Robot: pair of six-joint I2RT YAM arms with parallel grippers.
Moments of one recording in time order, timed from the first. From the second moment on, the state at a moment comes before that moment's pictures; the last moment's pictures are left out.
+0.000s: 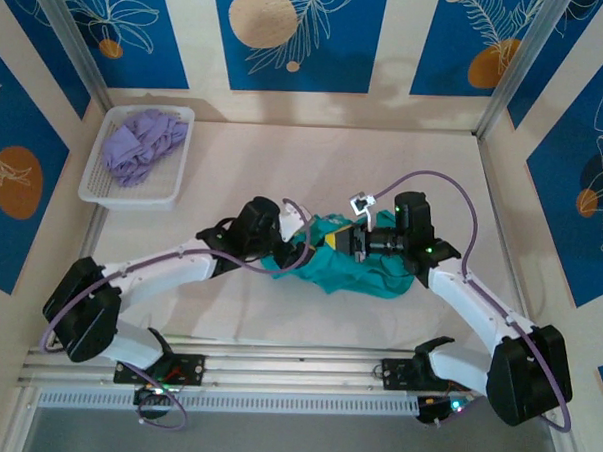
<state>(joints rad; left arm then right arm) -0.81 1.43 0.91 -0.12 0.19 0.01 0.35 1.12 0.70 -0.11 -0.90 0.28</state>
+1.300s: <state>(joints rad) -0.61 1.36 0.83 0.33 0.80 -0.79 0.68 0.80 0.74 -0.48 -0.12 0.16</state>
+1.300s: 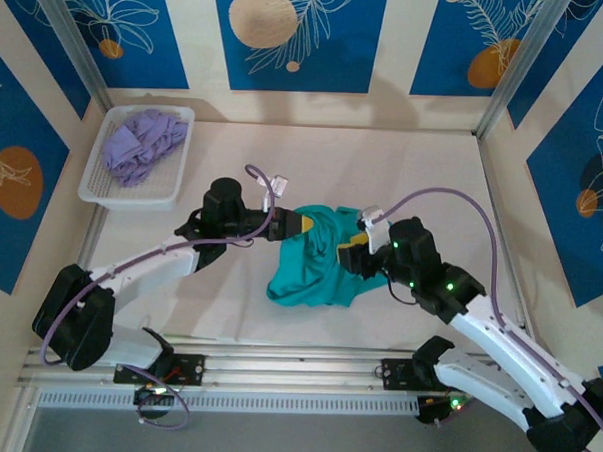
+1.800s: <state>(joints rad) -0.60 1.35 0.83 0.26 0.80 -0.74 0.66 1.04 0.74 -0.29 -0.24 0.13</state>
